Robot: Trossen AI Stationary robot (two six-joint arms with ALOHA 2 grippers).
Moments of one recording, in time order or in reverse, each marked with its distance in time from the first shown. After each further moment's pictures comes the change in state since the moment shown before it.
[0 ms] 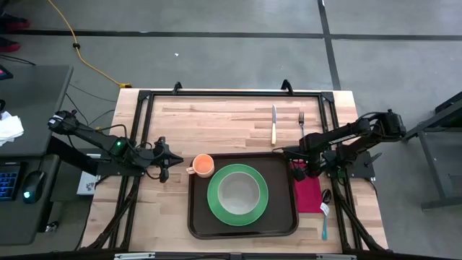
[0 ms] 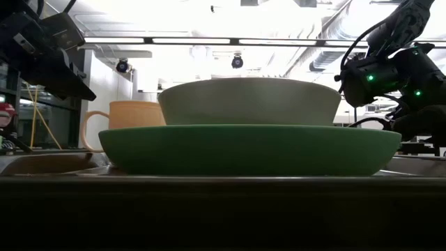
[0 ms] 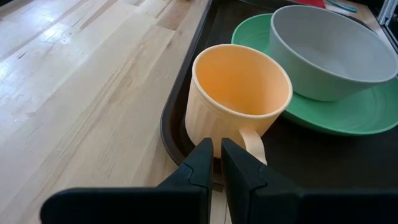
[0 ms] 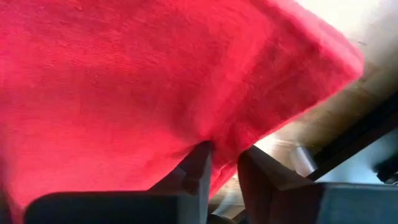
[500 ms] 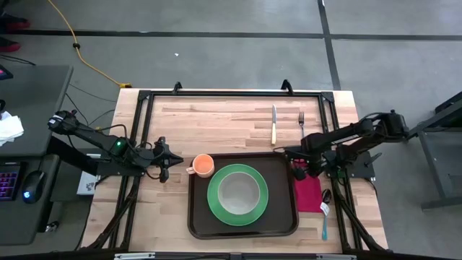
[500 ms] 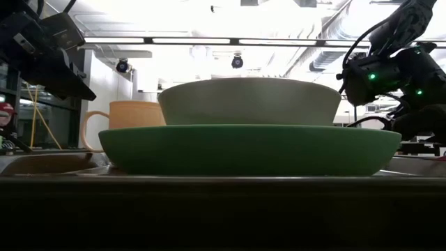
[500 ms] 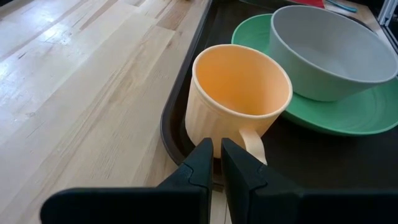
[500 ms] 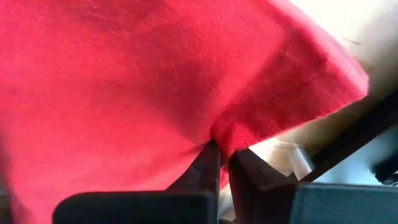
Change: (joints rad) left arm 0.000 0.000 0.000 0.000 0.000 0.000; right arm 0.000 -0.053 -0.003 -0.013 0.000 0.011
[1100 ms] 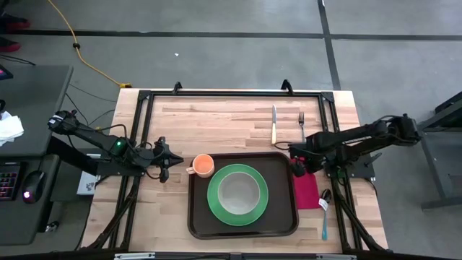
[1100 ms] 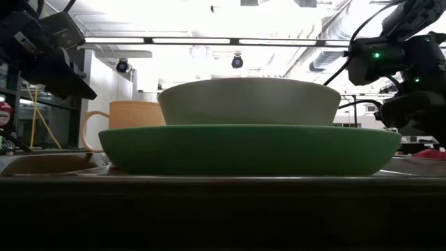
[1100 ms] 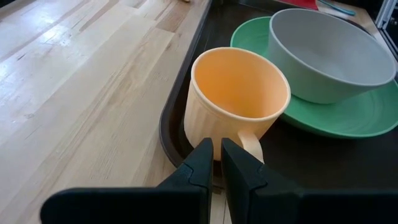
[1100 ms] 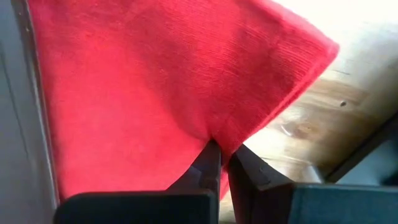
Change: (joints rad) left arm 0.000 0.000 0.000 0.008 0.000 -0.001; right arm 0.000 -0.174 -0.001 0.006 0.047 0.068
